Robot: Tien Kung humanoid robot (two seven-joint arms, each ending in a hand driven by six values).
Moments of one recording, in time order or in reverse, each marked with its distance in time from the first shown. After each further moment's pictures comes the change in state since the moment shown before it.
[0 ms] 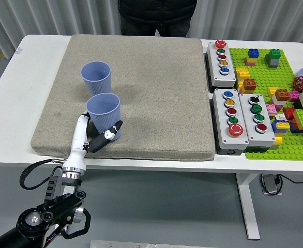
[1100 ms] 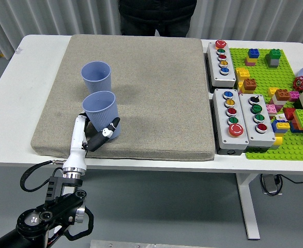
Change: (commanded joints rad) left arm 0.008 0.000 0.007 -0.043 -0.086 0.000 0.000; right arm 0.001 -0.001 0.000 0.000 0.001 0.001 0.001
